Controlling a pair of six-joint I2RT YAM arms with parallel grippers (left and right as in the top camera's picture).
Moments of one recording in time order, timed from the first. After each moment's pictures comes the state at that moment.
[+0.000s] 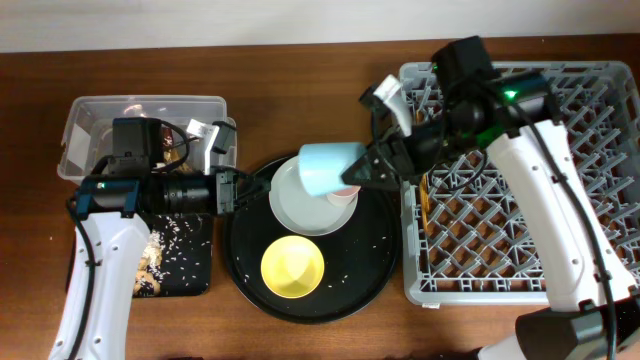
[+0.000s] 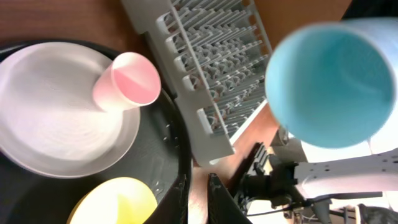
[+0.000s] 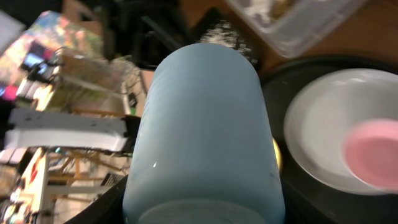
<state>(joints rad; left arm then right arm) 0.03 1.37 1.20 -0.96 1.02 0.09 0.24 1.69 1.83 -1.45 -1.00 -0.40</state>
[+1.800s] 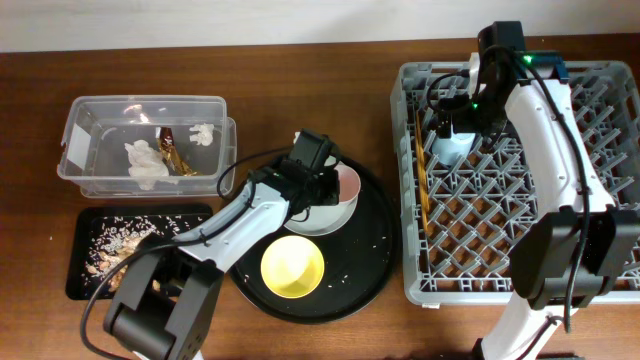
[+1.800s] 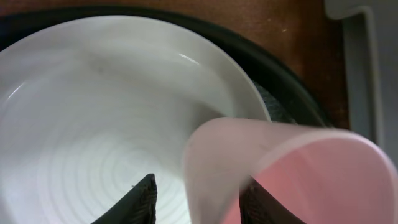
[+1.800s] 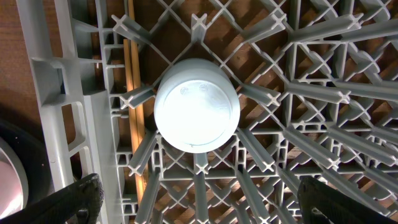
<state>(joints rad) -0.56 1.82 1.15 -0.37 0.06 -0.49 -0.01 1.96 1.86 -1.22 0.04 0.04</state>
